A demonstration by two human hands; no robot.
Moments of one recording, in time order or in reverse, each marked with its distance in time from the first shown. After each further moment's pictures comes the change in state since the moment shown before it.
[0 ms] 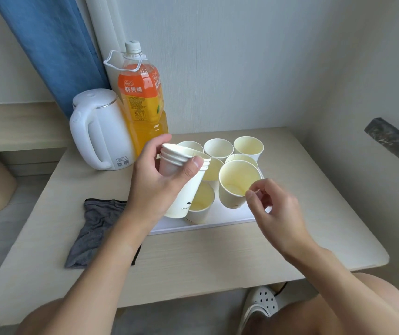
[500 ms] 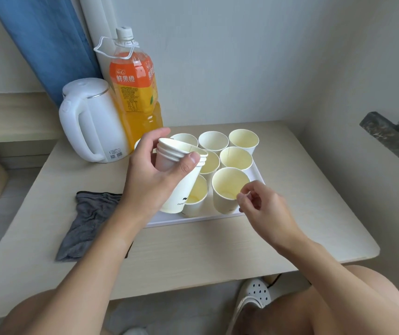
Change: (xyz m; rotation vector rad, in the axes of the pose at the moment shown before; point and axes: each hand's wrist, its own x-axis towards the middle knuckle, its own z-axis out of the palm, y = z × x) left_hand -0.001 -0.008 0.003 0.004 -0.018 0.036; right_hand 0.001 0.019 0.006 -0.011 -0.146 0.175
